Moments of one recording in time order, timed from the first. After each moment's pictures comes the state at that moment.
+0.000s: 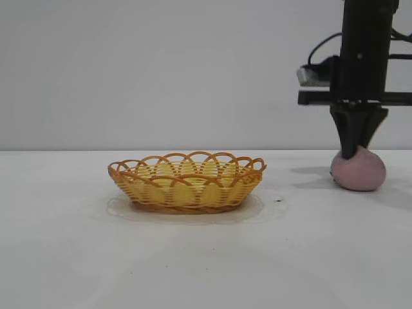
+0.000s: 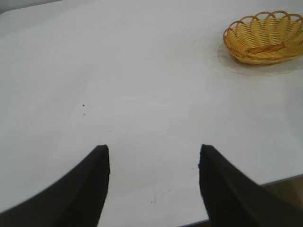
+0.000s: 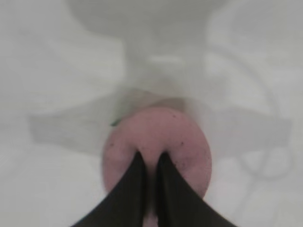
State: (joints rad) left arm -0.10 -0.02 -0.48 -0.03 1.12 0.11; right arm 0.41 2.00 -1.75 0.25 1.08 -0.21
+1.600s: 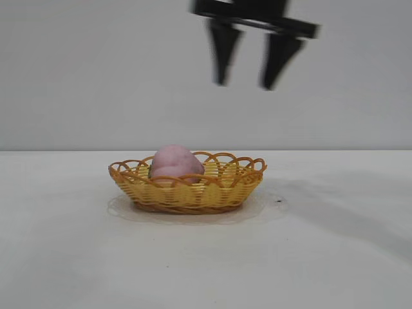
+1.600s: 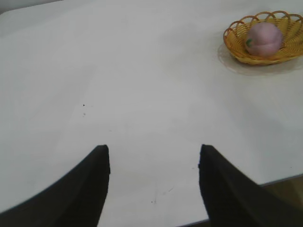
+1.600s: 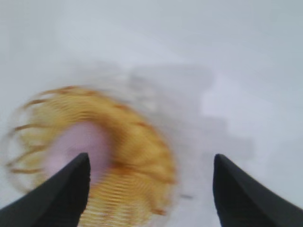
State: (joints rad) left arm -0.10 -0.02 -0.48 -0.03 1.12 0.11; right arm 0.11 2.04 -1.67 0.03 1.11 0.06
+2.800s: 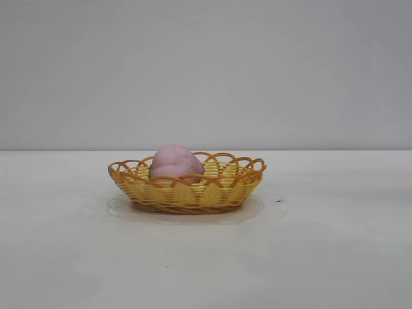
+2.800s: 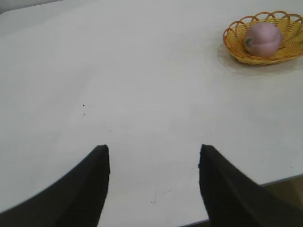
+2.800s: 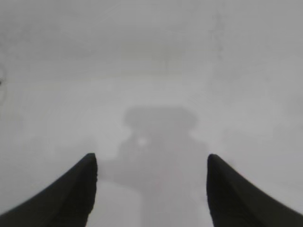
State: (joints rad) left arm -0.10 -0.02 -0.48 -0.03 1.12 0.11; right arm 0.07 0.74 -0.58 0.00 1.04 0.06
